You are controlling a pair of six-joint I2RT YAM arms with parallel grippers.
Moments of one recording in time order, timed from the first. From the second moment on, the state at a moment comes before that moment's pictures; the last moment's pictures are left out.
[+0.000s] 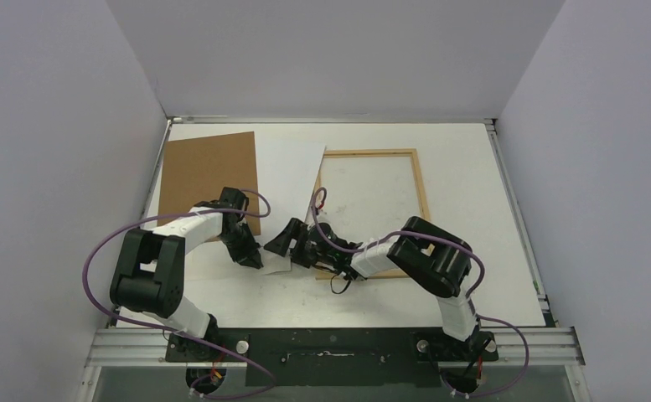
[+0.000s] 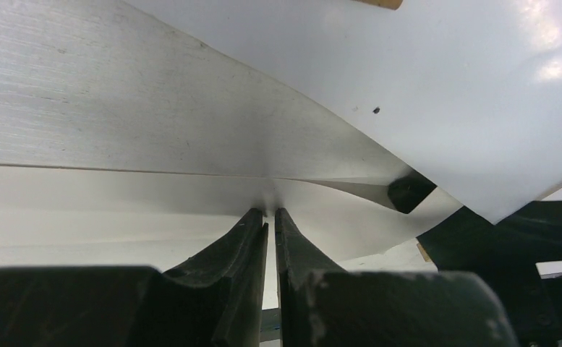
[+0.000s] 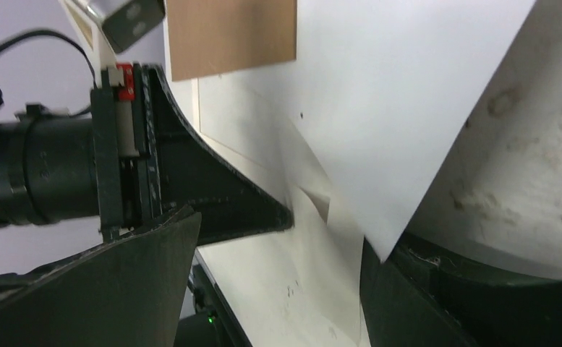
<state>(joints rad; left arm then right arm) -0.23 1.58 0.79 -0.67 0.21 -0.70 1.00 2.00 0.90 0.69 -0.03 1.23</state>
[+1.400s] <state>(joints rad) -0.15 1.34 1.06 -0.82 0.13 -0.64 0.92 1.60 0.99 -0.06 -0.20 0.99</state>
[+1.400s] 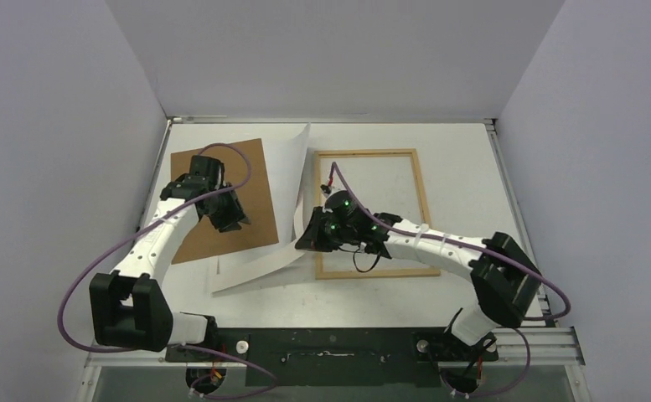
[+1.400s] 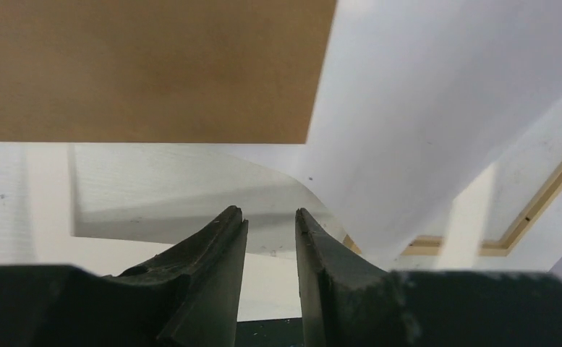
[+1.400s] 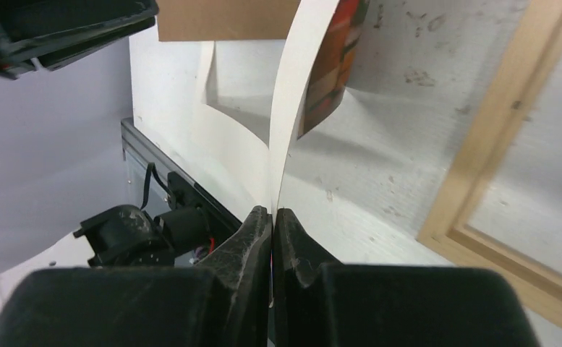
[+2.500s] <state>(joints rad) -0.03 1.77 1.15 -0.69 0.23 -0.54 0.42 1.46 1.70 -1.26 -0.21 0.29</state>
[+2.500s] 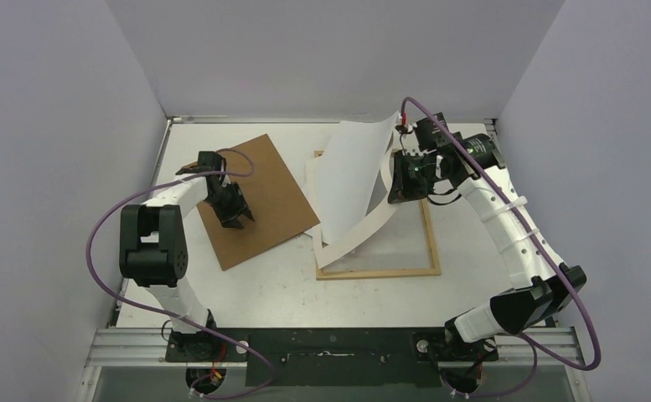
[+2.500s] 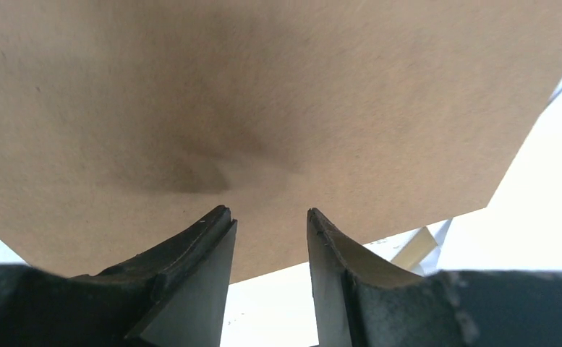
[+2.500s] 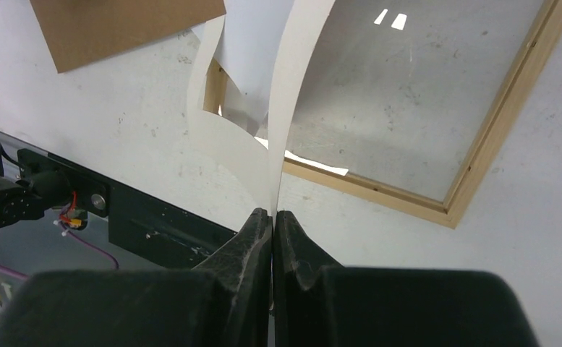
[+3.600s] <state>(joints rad) 0.12 2.07 1.48 -1.00 -0.01 -0.48 0.35 1.30 1.70 -1.16 -0.10 0.53</state>
